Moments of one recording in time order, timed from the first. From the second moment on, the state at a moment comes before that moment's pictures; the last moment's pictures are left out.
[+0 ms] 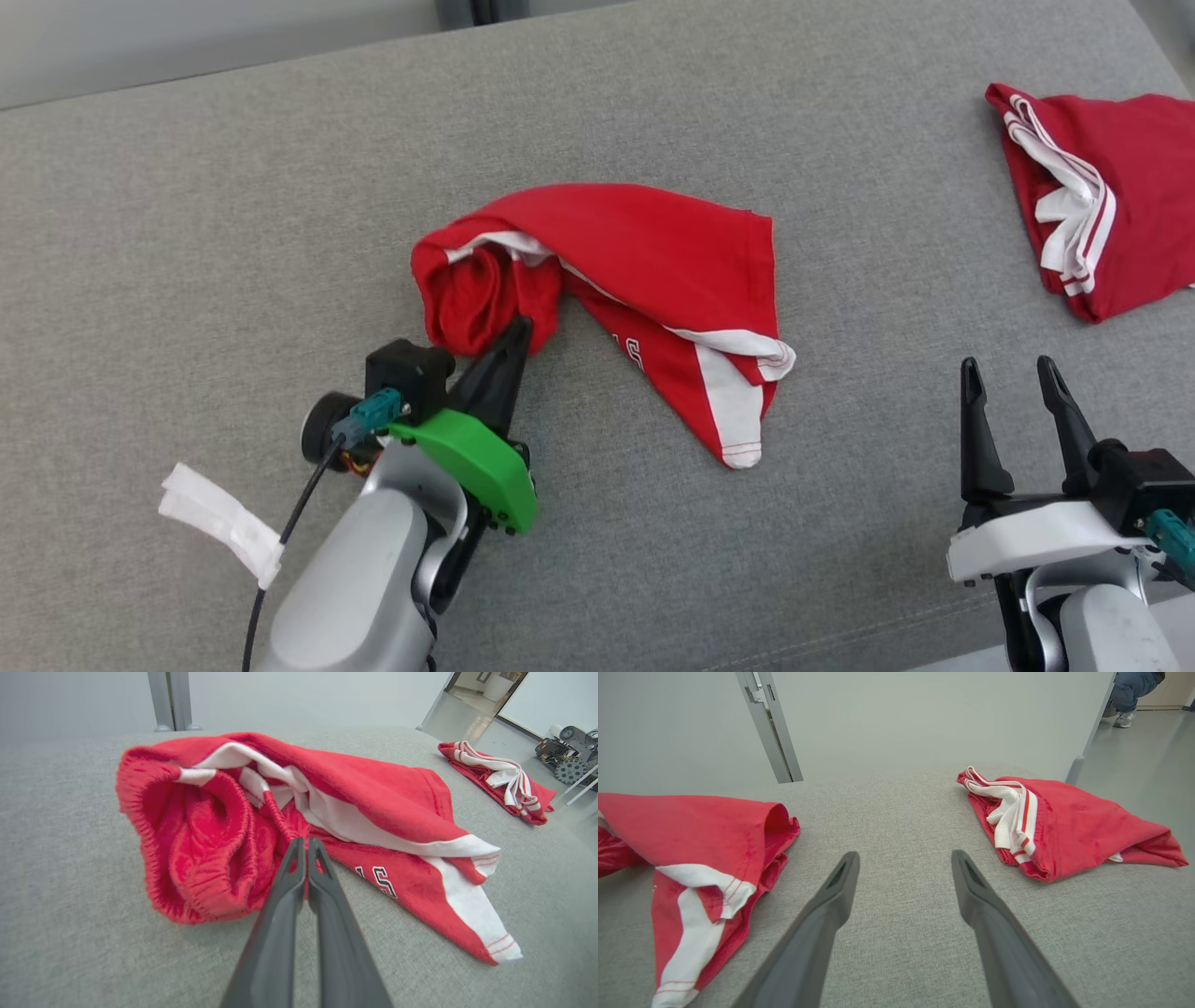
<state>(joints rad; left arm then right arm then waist) -0.48 0.08 -0.49 0.52 -0.44 -0.12 -0.14 -0.08 -0.05 -0.11 0.16 0.12 0.13 -0.26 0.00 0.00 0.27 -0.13</state>
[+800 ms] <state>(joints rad) 0.00 0.36 -0.60 -0.02 -0.64 -0.10 0.15 0.00 -0.05 -0.14 0.16 0.10 0.13 -0.26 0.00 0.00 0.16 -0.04</state>
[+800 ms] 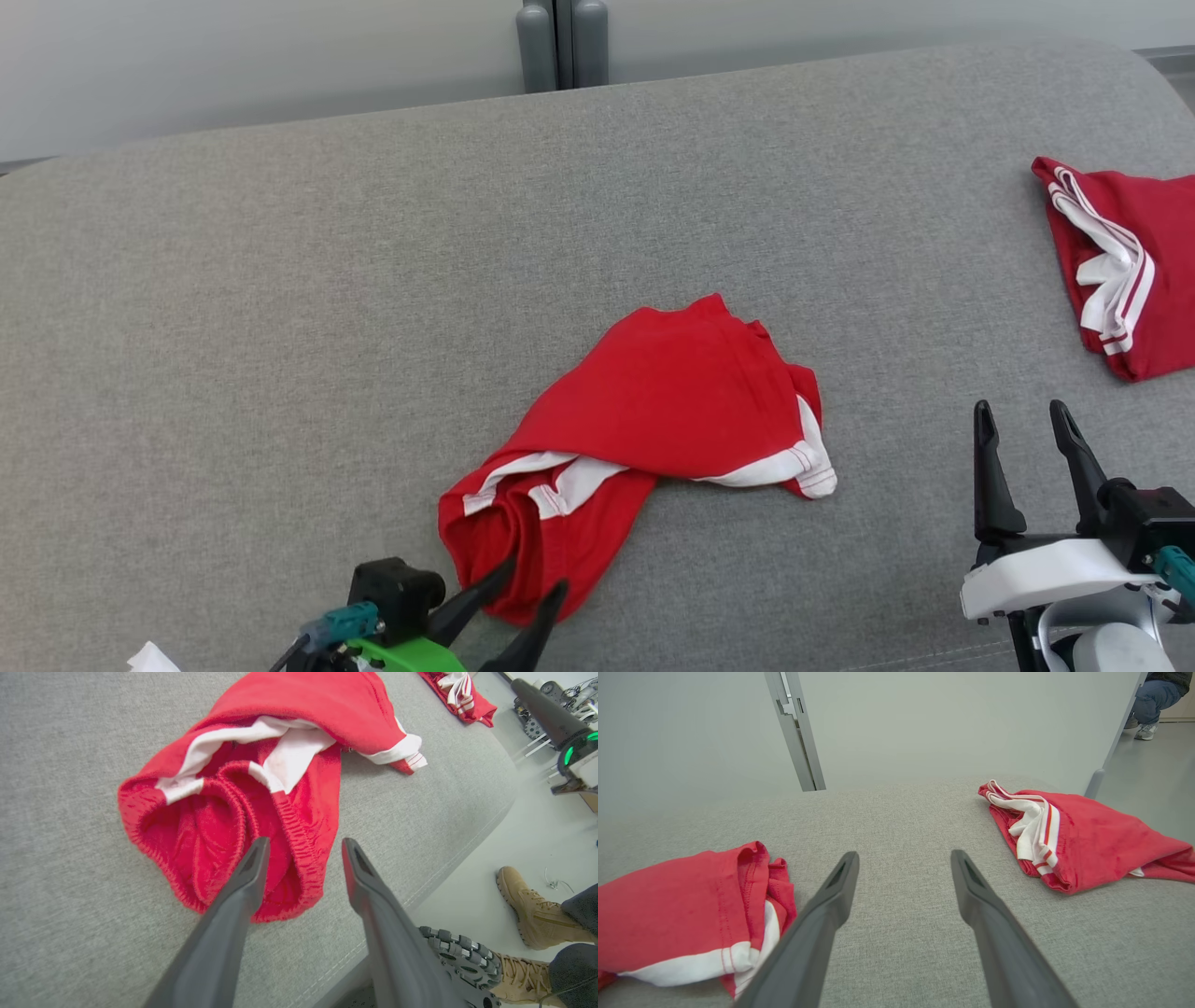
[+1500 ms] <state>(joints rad) -0.11 0.23 -0.56 0.13 -0.65 0.01 0.12 0.00 -0.05 -0.12 0.17 0.10 0.13 -0.26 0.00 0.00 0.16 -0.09</state>
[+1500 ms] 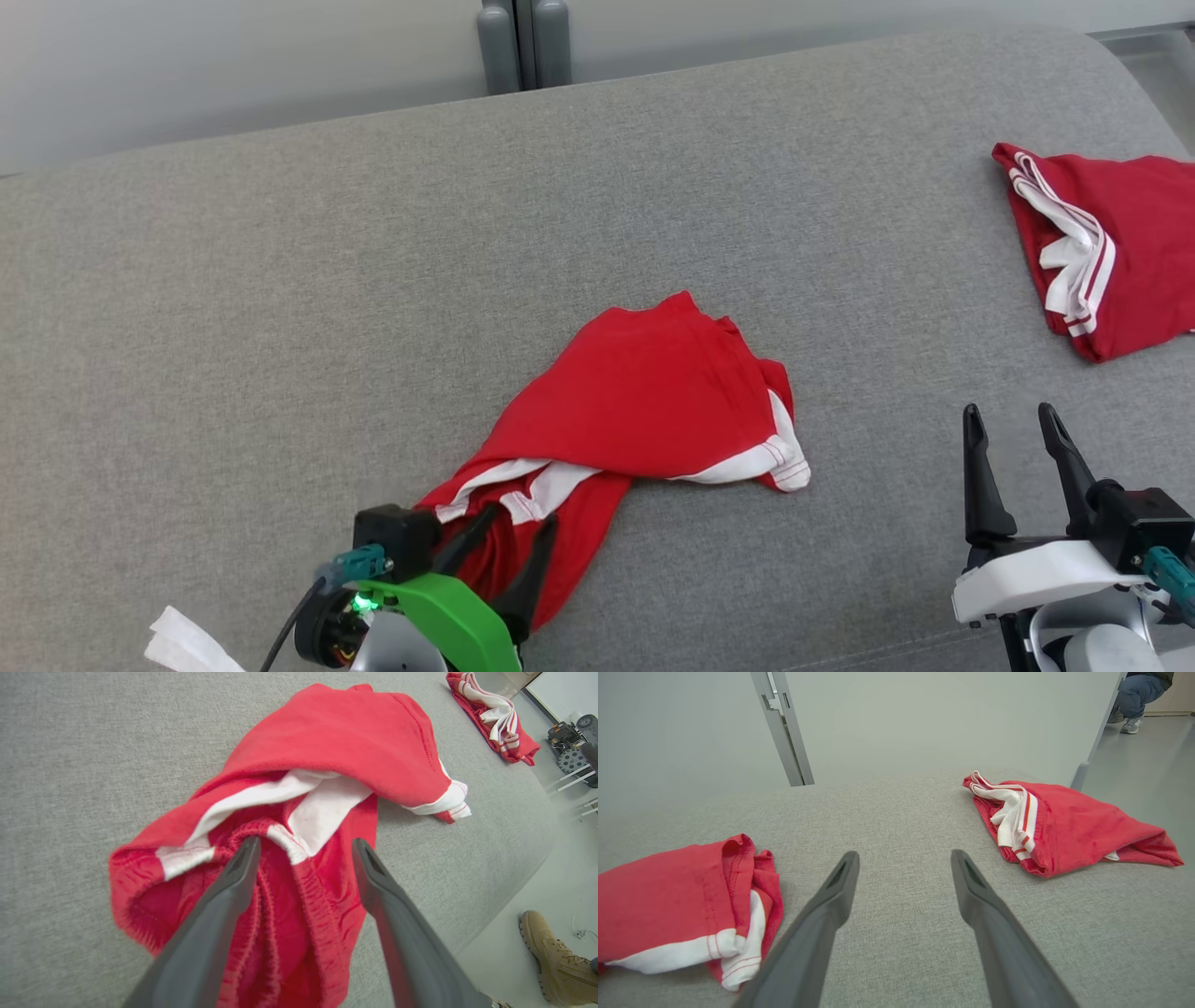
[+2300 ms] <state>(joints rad) -0.21 0.22 -0.54 0.23 -0.70 -0.02 0.15 -0.02 -0.05 -0.11 0.17 0.11 0.13 -0.26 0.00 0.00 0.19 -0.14</state>
